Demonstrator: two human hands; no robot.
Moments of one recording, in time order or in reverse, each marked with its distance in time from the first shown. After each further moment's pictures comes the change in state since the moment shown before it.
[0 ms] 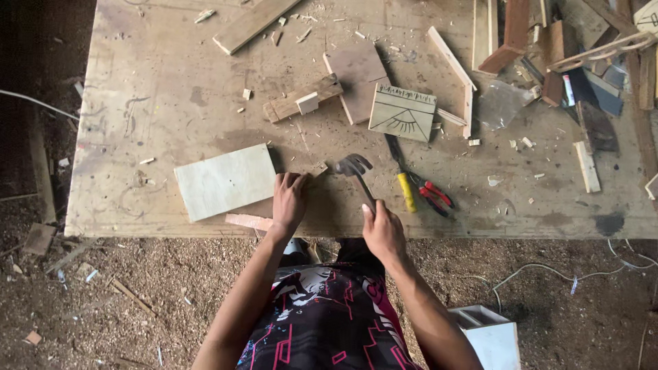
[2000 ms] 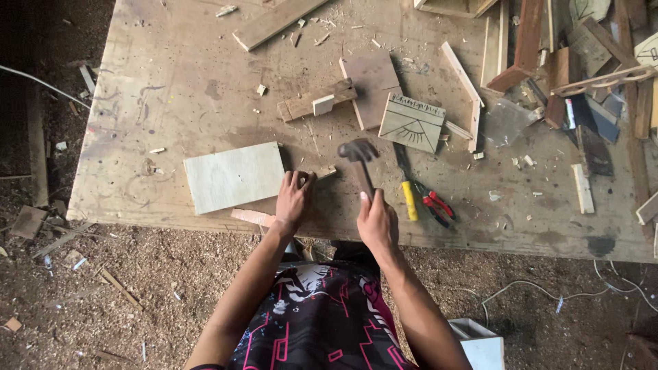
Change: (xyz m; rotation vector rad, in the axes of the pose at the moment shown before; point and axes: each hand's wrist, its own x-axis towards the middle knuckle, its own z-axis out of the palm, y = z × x) left_hand -0.003 -0.014 -0.002 0.167 -0.098 0.082; right_hand 0.026 -0.023 0.025 0.051 0.091 -0.033
